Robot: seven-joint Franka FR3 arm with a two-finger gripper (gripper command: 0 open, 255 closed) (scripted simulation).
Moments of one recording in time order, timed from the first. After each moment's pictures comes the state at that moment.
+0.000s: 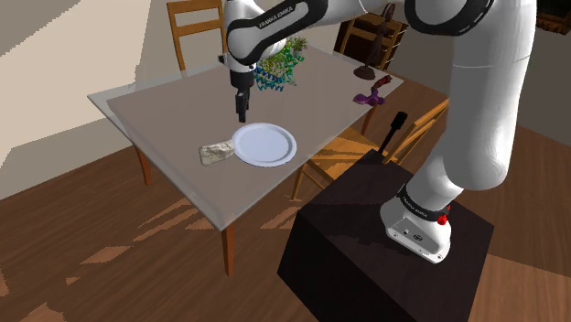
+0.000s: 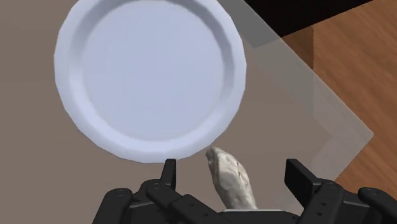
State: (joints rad) arm 0.23 0.48 0.06 -1.74 0.03 2.11 -0.51
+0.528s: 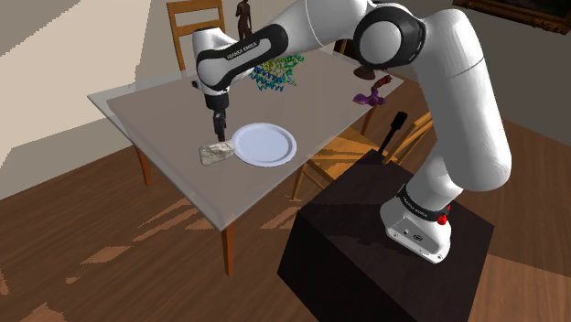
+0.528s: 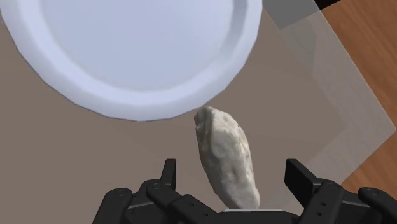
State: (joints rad) arm 0.29 0.80 0.10 -1.40 0.00 2.04 -0.57
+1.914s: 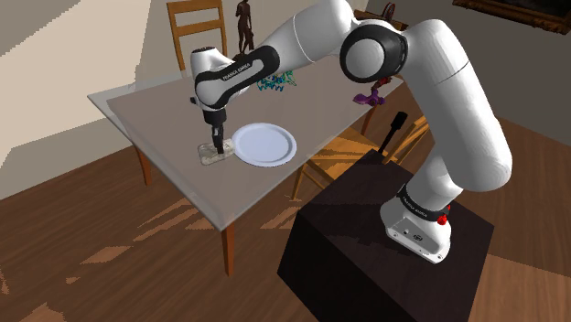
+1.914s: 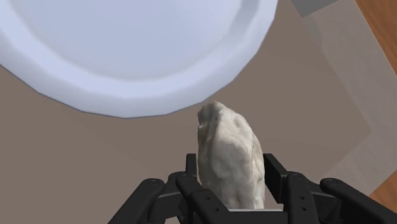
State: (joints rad) arm 0.31 0.91 0.10 -1.35 -0.01 2.10 -0.58
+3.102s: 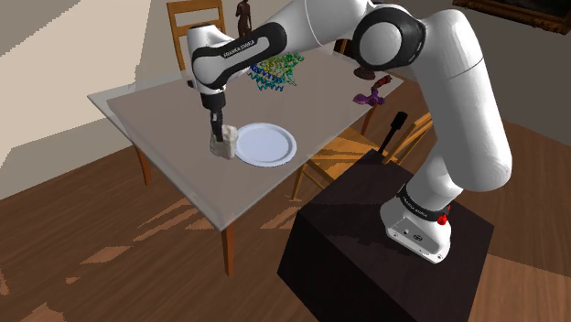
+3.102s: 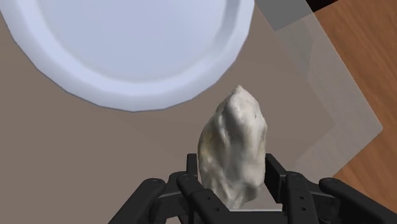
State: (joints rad) arm 0.30 0.81 0.11 -1.37 0.00 2.01 -0.58
